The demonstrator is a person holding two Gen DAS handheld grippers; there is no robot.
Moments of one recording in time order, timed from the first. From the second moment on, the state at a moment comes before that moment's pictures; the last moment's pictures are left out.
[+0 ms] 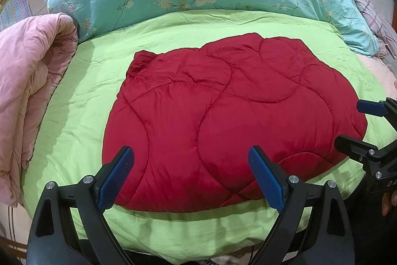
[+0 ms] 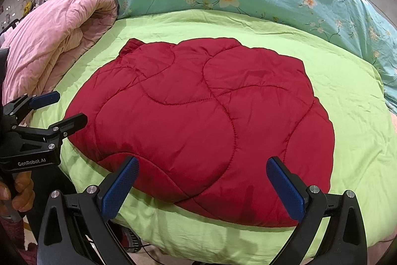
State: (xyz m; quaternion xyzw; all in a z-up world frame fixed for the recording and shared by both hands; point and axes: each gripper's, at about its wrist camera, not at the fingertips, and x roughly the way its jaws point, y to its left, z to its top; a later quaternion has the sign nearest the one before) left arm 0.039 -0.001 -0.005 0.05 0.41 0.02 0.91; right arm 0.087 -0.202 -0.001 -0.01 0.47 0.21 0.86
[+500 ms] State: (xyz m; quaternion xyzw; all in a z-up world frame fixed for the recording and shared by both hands) left arm 0.039 -0.001 -0.005 0.05 0.41 0.02 0.91; right arm 0.087 -0.202 -0.001 -0.01 0.47 0.21 0.86
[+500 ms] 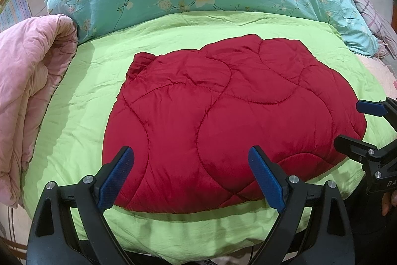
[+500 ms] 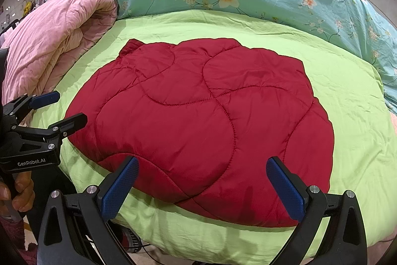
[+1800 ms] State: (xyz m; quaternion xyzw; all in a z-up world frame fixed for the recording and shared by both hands) left arm 0.038 -0.002 0.003 0.05 0.39 0.03 0.92; right arm 0.085 -0.201 0.006 -0.01 0.46 0.21 0.86
